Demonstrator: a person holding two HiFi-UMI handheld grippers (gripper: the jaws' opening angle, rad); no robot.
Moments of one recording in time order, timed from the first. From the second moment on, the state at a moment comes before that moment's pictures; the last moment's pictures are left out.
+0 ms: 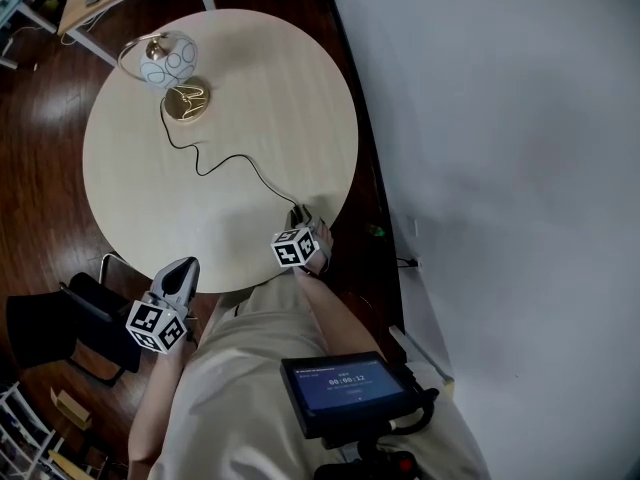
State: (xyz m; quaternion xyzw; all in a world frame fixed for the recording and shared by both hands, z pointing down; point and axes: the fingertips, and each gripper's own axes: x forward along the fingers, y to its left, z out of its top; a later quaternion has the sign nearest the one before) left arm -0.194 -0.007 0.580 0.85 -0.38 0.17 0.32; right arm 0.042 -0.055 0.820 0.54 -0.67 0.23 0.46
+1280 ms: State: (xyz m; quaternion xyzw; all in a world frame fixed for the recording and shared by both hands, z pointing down) left arm -0.286 -0.017 0.530 0.84 -0.47 0.04 0.26; right arm -0.002 -0.050 0.568 0.52 -0.80 0.12 0.27
